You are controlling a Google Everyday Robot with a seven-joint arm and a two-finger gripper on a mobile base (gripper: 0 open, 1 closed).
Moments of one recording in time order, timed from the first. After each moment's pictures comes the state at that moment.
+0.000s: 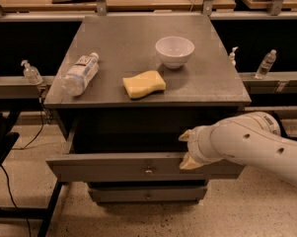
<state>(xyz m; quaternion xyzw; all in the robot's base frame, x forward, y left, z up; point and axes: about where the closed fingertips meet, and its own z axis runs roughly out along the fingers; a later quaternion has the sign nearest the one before) 0.514 -0.123 0.682 -0.68 0.67 -0.08 0.28</state>
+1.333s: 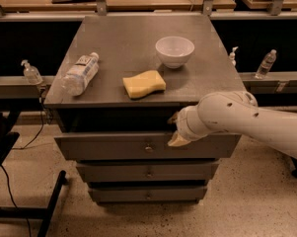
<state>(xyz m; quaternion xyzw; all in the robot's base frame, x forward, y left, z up) 0.586 -0.097 0.682 -0.69 0.65 -0.05 0.30</state>
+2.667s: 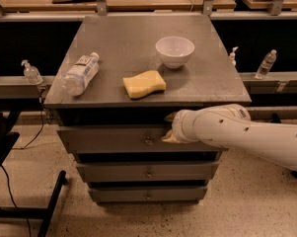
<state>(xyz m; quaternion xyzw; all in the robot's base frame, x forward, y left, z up) 0.609 -0.085 0.674 -0.64 0.67 -0.08 0.37</state>
